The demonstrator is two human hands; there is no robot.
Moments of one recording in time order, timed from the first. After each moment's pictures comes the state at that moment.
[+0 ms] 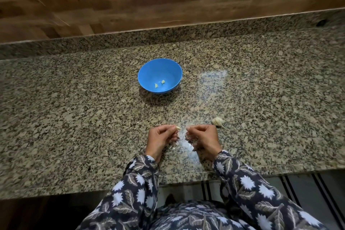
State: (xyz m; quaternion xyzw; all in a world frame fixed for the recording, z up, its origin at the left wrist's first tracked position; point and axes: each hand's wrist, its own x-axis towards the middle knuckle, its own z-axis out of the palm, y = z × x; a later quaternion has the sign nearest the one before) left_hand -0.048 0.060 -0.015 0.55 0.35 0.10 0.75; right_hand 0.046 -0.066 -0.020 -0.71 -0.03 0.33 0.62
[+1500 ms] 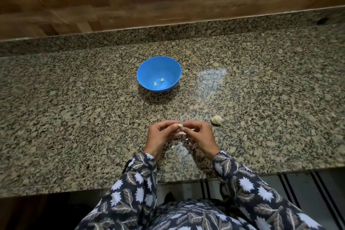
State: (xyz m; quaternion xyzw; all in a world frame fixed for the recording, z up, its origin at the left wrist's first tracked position) left_hand -0.045 0.058 -0.006 0.52 0.32 0.12 0.79; right_hand 0.040 -0.063 -0.015 -0.70 -0.18 0.31 0.62
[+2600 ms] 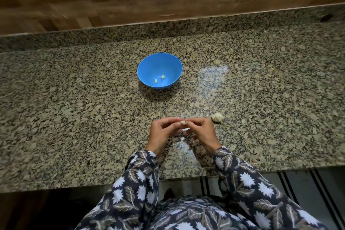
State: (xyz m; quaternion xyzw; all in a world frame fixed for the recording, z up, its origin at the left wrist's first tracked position) left_hand -0.042 0.054 -0.003 0.56 0.31 0.12 0.76; right_hand 0.041 -0.059 -0.007 -0.70 -0.11 0.33 0.63
